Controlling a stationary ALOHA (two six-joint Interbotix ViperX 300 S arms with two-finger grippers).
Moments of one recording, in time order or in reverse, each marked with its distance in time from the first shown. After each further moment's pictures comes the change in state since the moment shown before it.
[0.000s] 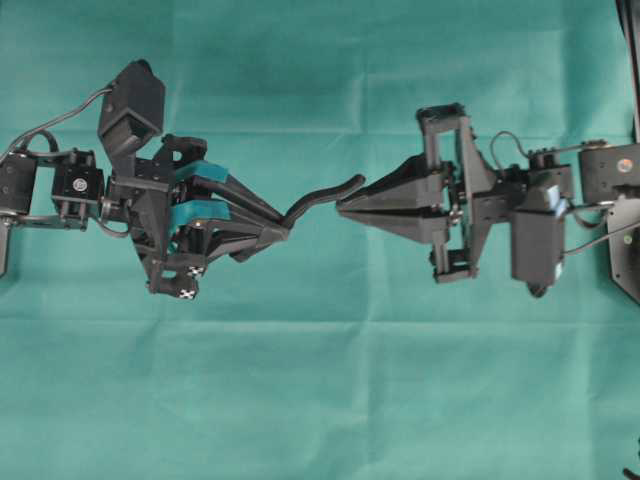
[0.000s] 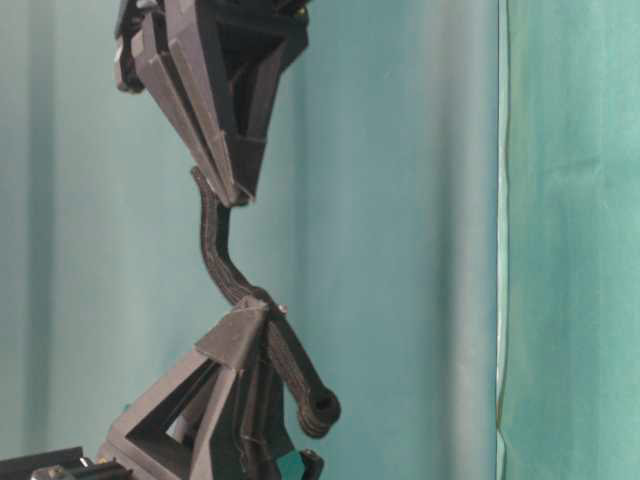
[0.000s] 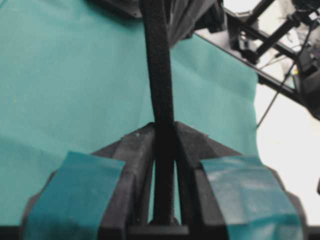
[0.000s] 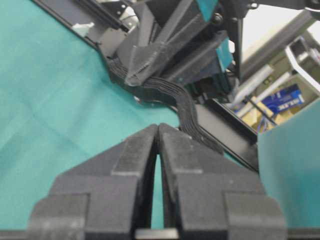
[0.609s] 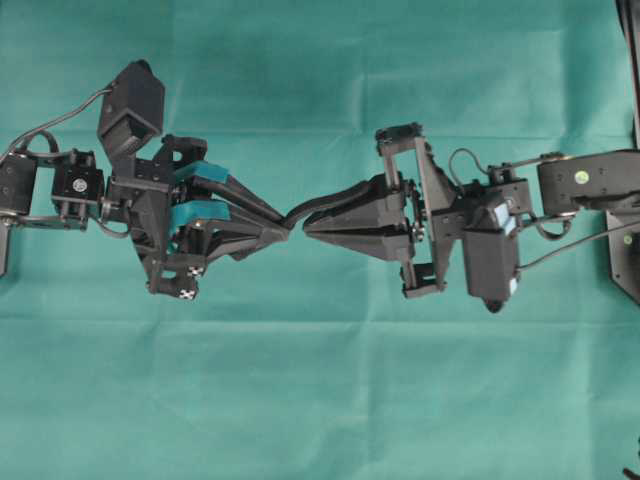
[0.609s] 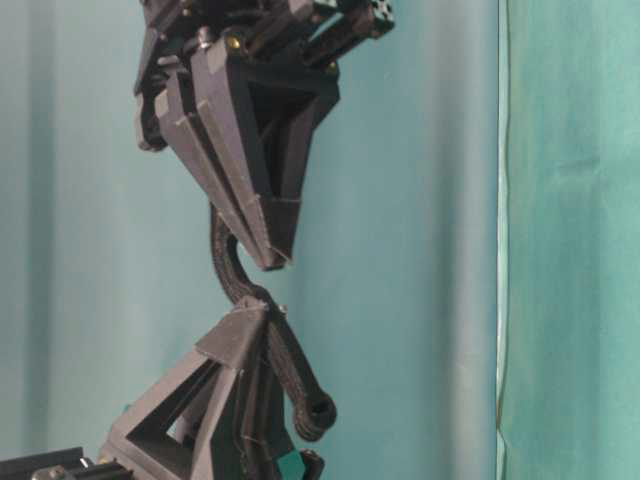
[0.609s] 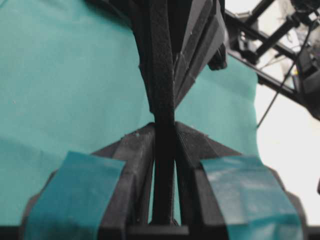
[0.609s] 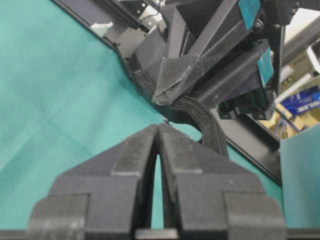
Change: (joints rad) left arm 0.002 0.000 0.002 0.000 -0.002 0.002; right arm 0.031 0.120 -0.083 0.000 0.008 0.000
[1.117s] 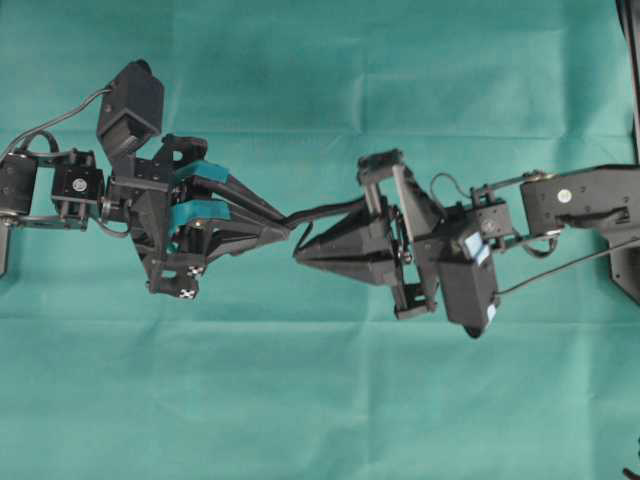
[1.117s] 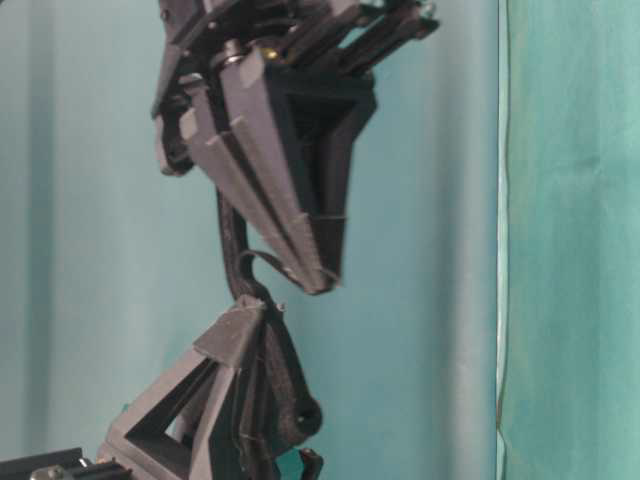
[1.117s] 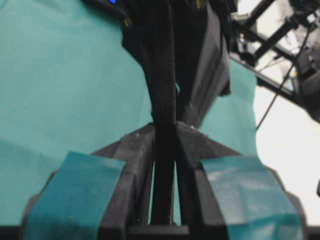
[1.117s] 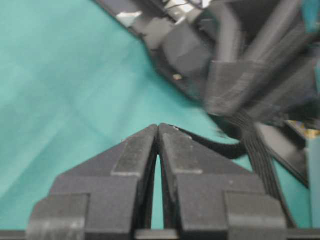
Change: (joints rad) left arm 0.000 0.000 0.003 0.000 -0.012 0.002; right arm 0.063 0.051 -0.038 0.000 0.092 0.000
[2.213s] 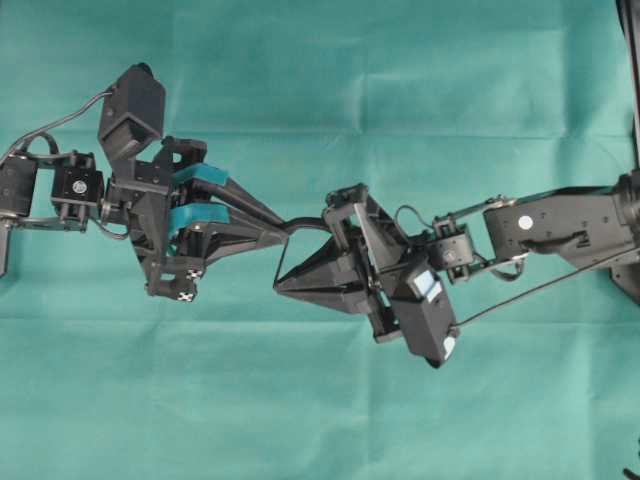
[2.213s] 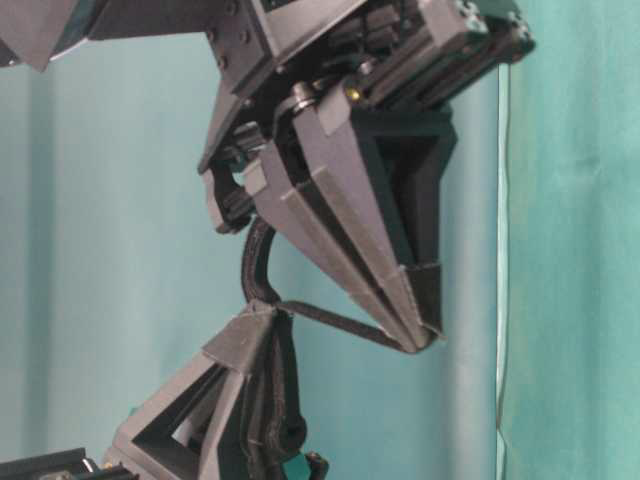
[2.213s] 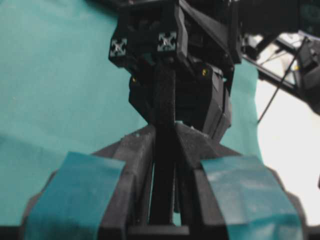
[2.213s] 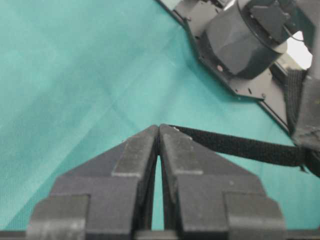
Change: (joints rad) left arm -0.002 0.000 0.005 0.002 0.000 0.005; right arm 0.057 0.117 -0.084 -0.011 0.084 -0.002
